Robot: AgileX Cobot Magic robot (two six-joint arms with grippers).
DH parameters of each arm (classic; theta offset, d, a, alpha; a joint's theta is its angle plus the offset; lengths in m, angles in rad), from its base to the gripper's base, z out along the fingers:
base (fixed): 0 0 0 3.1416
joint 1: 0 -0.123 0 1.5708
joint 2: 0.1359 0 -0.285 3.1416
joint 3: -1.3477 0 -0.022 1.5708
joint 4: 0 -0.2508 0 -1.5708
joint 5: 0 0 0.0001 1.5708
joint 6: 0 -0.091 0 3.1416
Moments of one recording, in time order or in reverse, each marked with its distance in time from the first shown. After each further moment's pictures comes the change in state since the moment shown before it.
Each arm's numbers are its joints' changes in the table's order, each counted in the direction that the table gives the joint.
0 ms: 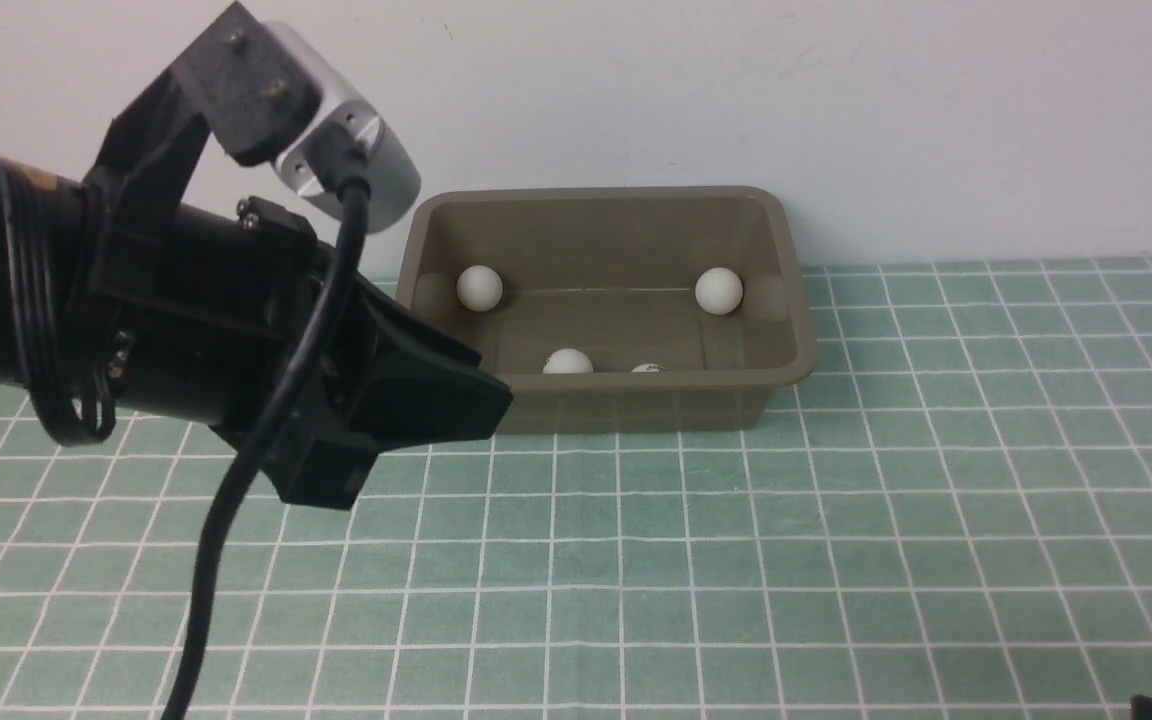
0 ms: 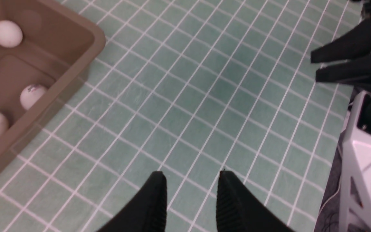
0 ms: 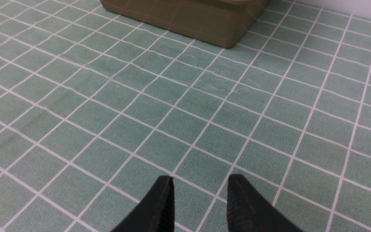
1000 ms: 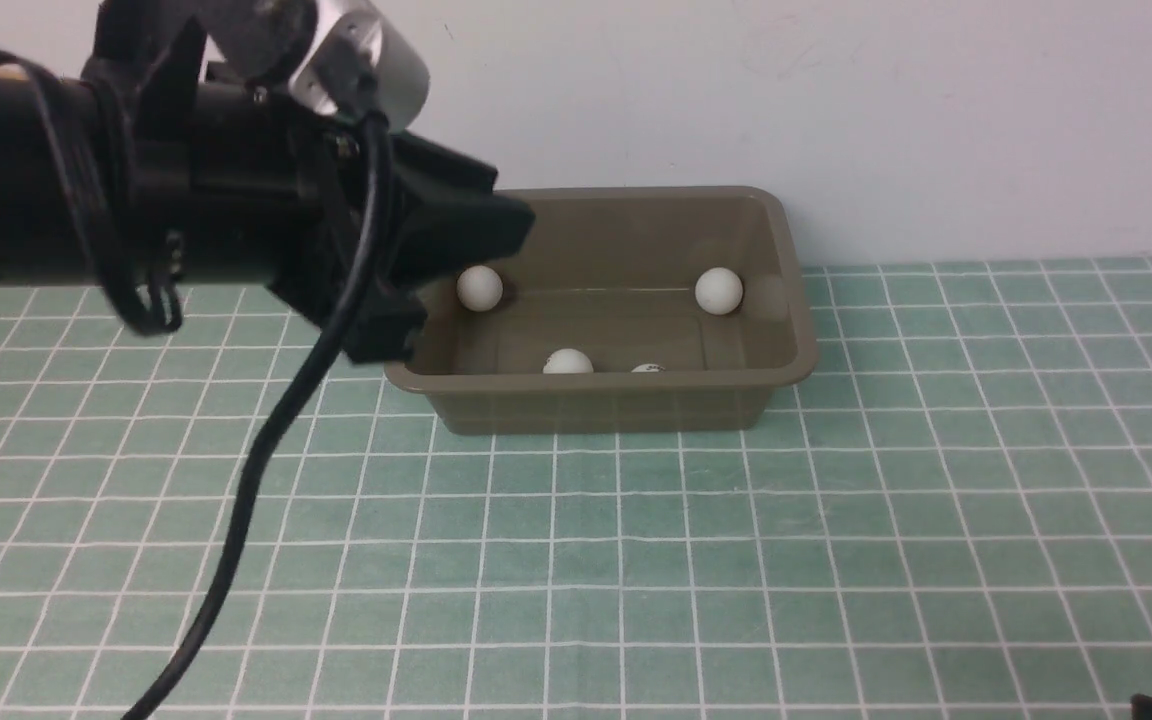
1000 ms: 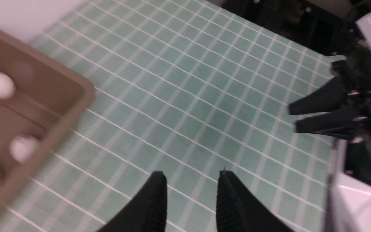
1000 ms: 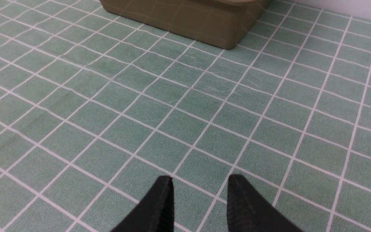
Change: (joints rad) right arm 0.000 0.000 -0.001 0.000 0.002 0.000; left arm 0.000 0.023 0.000 0.106 0.262 -0.306
